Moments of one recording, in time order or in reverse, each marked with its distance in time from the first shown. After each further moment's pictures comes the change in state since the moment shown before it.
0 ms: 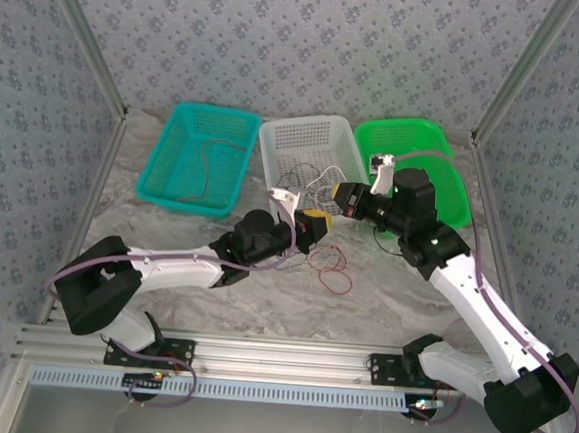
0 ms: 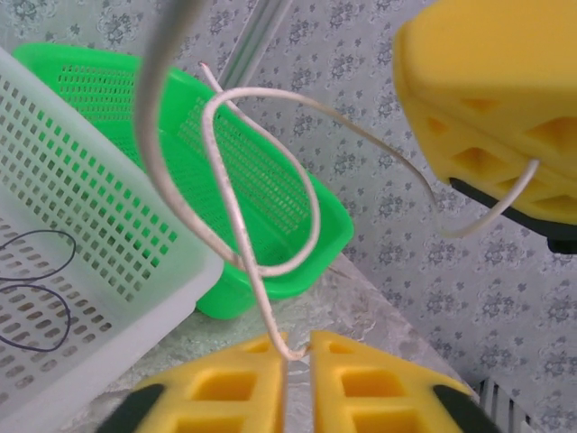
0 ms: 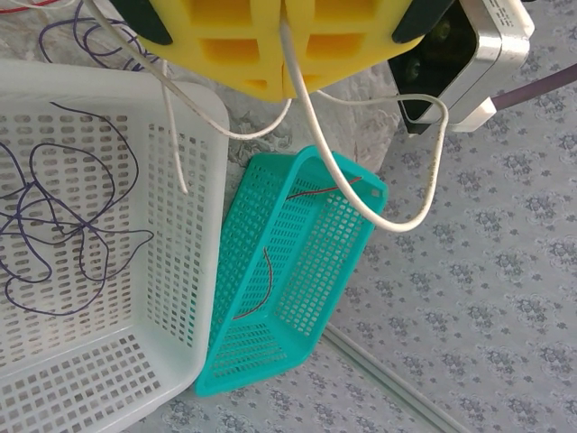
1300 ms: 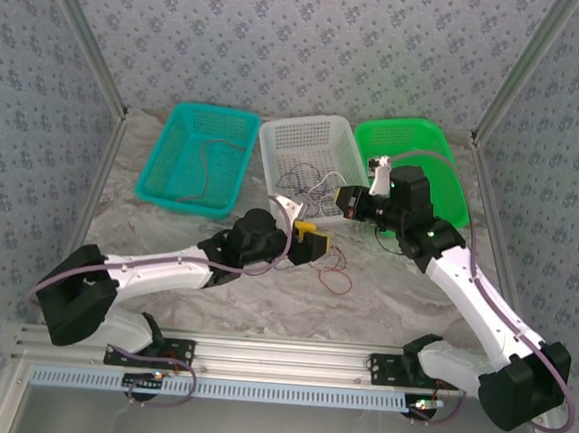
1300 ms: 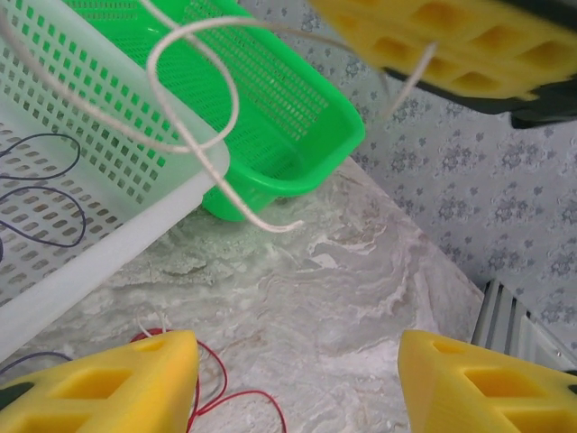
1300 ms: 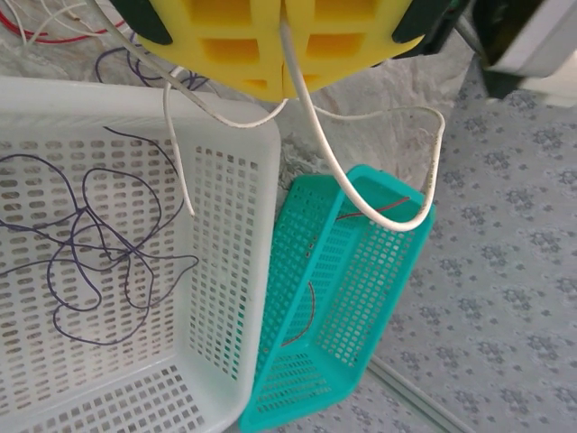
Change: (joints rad) left arm 0.000 -0.098 0.008 -0.305 0.097 0.040; right arm -0.041 0.049 0.000 -0.053 -0.023 -0.063
